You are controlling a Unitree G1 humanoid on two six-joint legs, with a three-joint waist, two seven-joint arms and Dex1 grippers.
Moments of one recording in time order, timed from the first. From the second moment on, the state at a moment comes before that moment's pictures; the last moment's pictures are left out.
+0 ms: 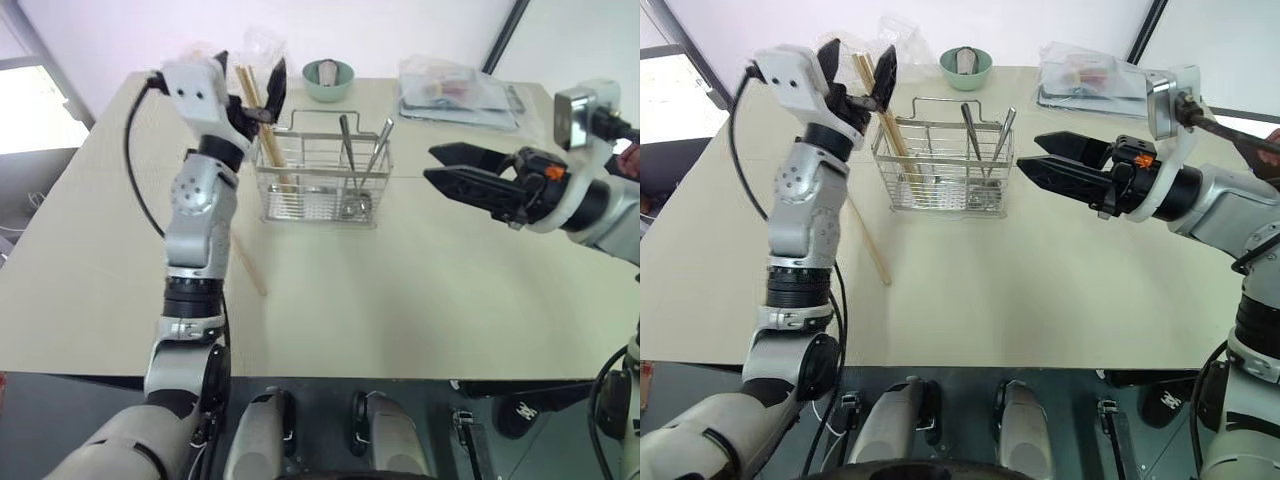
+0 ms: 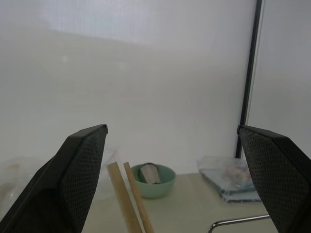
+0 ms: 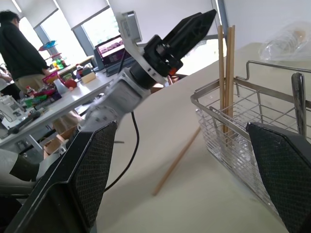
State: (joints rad) left arm -0.84 0.20 0.18 -0.03 -0.34 0.35 -0.13; right arm -0.60 -0.84 -0.34 -0.23 1.27 1.03 0.70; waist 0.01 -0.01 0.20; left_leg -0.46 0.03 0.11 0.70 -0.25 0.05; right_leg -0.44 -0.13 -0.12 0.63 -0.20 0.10
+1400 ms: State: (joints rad) left arm -1.12 0.12 0.64 0.52 -0.15 1.24 0.38; right arm -0.51 -0.73 -0.30 -0.30 1.18 0.95 0.69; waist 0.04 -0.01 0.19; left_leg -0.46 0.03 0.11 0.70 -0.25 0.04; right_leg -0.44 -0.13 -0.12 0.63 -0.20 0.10
